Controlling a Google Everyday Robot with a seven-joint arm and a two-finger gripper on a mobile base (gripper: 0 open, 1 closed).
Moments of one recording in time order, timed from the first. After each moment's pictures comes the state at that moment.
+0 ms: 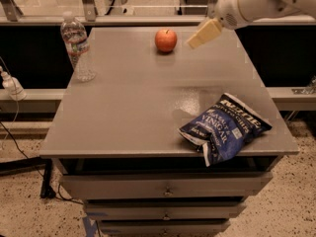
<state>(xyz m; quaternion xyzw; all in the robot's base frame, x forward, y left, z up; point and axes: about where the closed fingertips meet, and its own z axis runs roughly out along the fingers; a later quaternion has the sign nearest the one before) 0.717 -0.137 0.973 -0.49 0.73 0.03 0.48</state>
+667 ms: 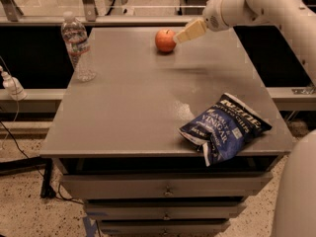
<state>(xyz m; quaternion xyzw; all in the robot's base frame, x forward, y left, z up) 0.797 -0.127 0.938 -0.42 0.75 0.08 0.51</state>
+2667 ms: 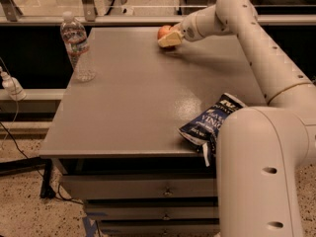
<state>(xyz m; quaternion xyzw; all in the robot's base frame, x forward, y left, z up) 0.859 -0.062 0.862 -0.43 0.75 0.18 0.47</state>
